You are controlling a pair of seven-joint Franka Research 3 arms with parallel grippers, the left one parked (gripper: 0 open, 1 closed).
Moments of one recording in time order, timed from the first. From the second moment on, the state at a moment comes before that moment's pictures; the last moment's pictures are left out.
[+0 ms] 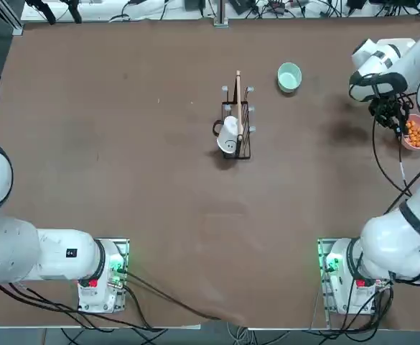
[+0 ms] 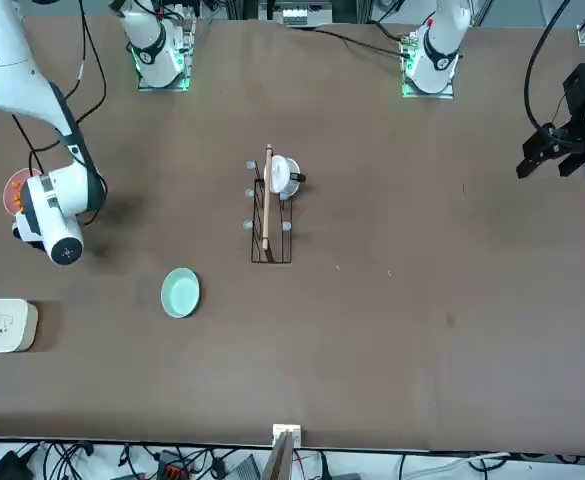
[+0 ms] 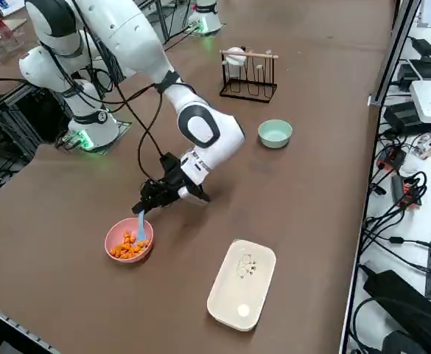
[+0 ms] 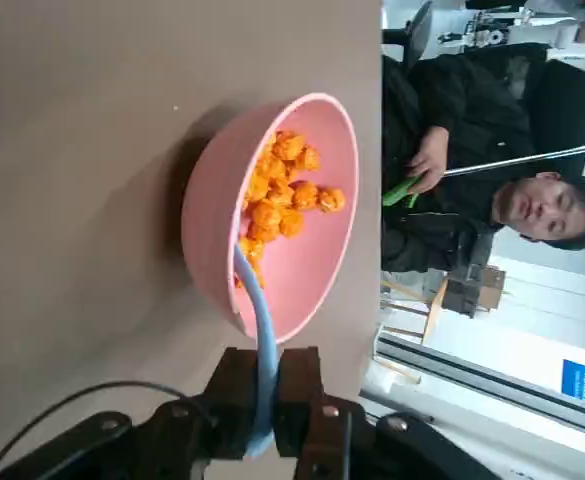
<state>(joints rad) -0.26 0.66 0.10 -1.84 -0.91 1.60 0.91</state>
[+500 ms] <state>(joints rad) -0.22 0.66 0.10 -1.80 -0.91 1.52 0.92</state>
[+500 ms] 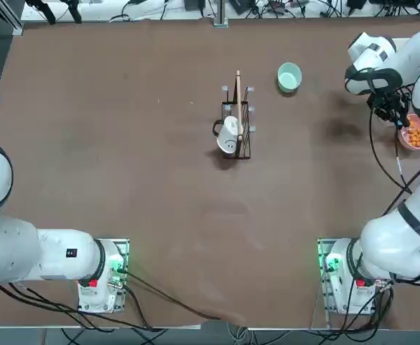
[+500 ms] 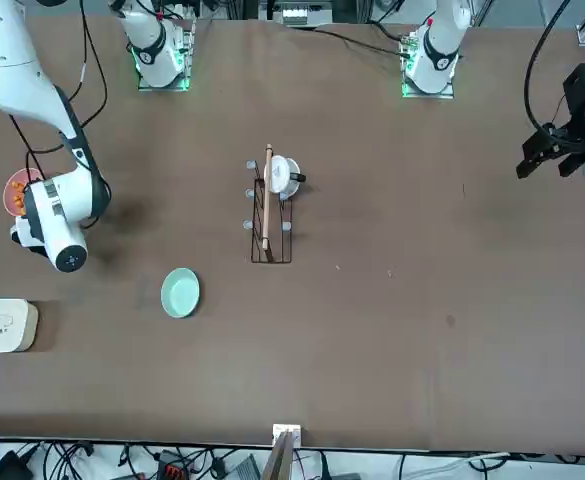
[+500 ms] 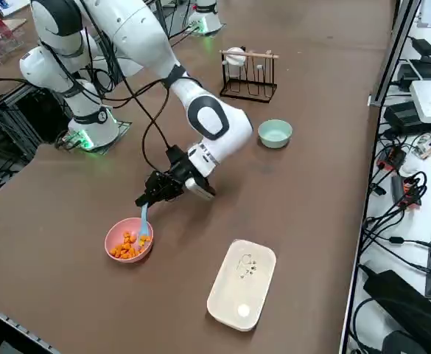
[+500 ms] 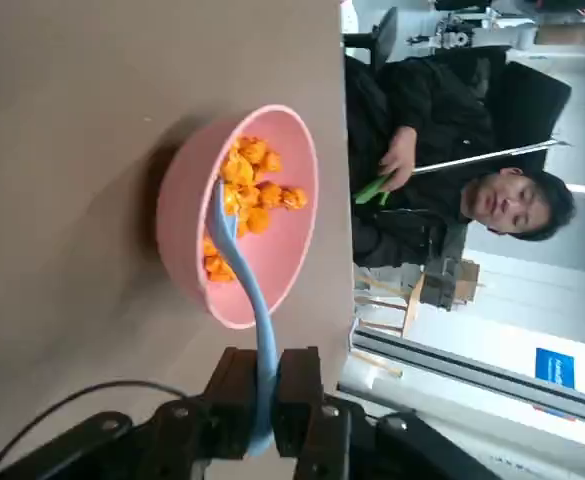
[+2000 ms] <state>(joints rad) -0.04 0.66 0.11 -1.62 -0.92 1.25 0.97</state>
